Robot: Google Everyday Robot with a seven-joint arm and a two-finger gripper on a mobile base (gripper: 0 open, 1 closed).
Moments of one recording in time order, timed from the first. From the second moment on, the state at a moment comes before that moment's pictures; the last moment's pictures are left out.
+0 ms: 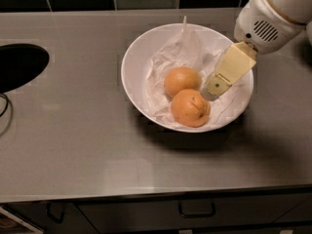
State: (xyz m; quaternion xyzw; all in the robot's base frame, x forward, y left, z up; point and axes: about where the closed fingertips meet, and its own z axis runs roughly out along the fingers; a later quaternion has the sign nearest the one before) arm 0.482 -0.140 0.979 -0.48 0.85 0.06 0.22
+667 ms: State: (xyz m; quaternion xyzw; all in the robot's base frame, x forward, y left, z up) arm 0.485 -0.131 0.972 -0.40 0.89 0.09 0.22
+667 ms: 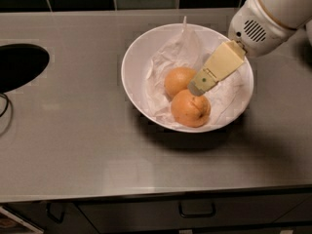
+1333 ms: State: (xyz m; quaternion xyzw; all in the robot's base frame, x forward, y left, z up) arm 0.482 -0.119 0.961 -0.40 0.89 0.09 0.20
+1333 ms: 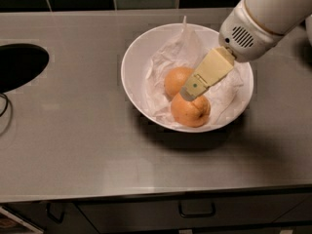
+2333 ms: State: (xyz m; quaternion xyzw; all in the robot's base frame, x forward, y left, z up) arm 0.485 -0.100 0.935 -0.37 0.91 0.08 0.16
